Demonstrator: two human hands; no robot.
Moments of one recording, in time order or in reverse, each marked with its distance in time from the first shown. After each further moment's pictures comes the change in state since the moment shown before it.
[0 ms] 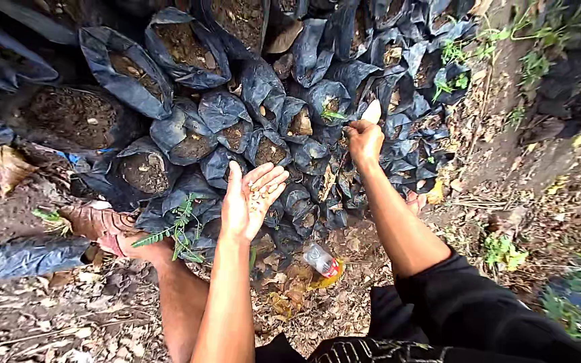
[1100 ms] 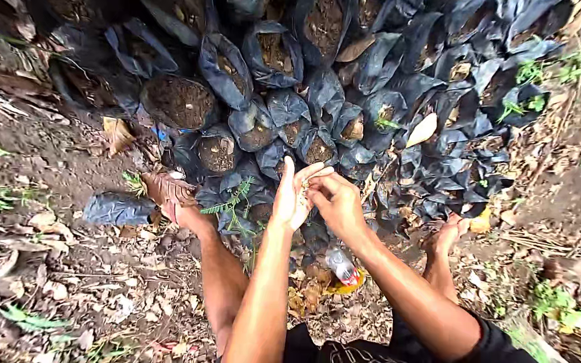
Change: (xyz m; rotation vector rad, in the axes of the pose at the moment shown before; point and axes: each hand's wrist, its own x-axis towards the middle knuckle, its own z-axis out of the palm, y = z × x) left_hand -0.008 -0.008 -0.005 0.037 -0.037 0.017; right_hand -0.186 -0.083 0.030 0.219 -0.379 -0.470
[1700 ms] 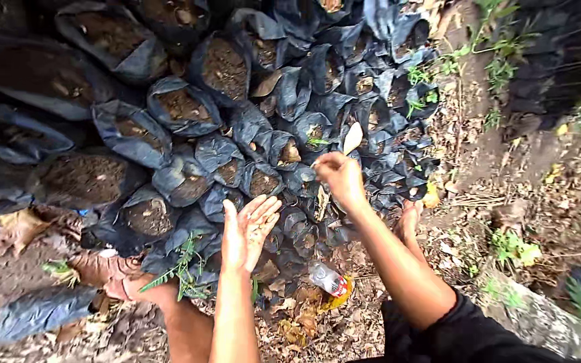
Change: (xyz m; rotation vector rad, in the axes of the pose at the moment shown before) left_hand 0.012 0.005 0.002 0.086 0.069 -0.031; right_hand 0.063 0.066 -0.103 0.132 0.221 0.357
